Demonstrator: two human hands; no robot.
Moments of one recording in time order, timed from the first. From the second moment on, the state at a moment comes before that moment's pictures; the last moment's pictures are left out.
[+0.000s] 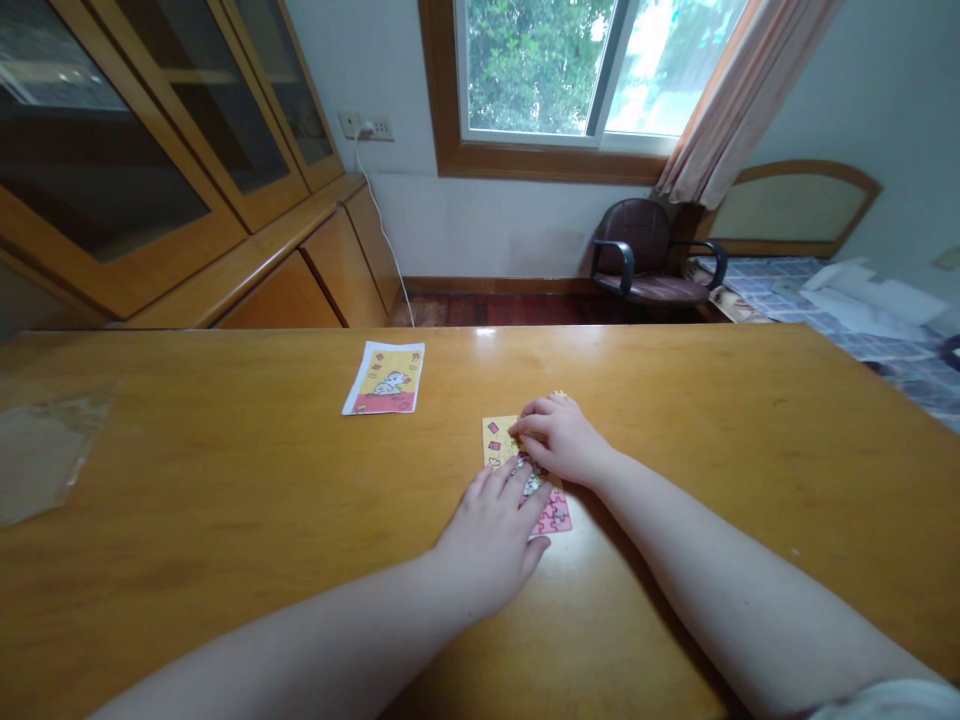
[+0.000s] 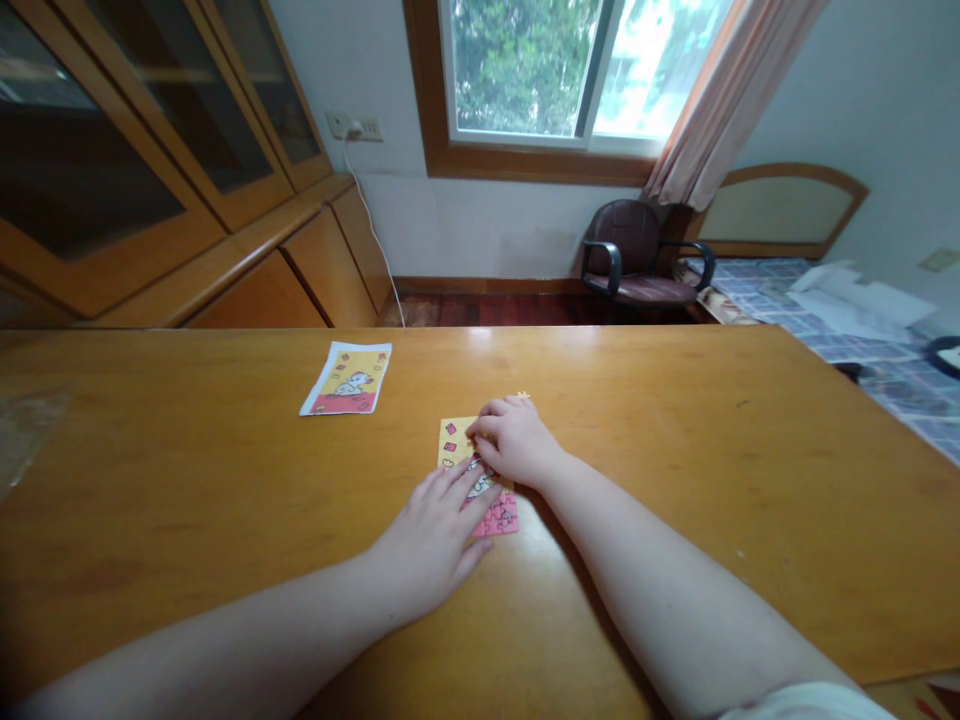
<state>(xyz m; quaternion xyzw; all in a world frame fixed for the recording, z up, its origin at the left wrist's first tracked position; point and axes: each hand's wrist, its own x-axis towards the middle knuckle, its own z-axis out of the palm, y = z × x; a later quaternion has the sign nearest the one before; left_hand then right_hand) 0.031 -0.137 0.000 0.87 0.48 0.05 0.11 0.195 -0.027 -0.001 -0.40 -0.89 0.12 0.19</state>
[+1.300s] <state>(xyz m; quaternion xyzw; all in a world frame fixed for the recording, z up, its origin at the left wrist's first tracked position) 0.029 -0.138 0.003 0.87 0.48 0.05 0.12 0.220 -0.002 -0.007 -0.51 -0.79 0.17 0.29</state>
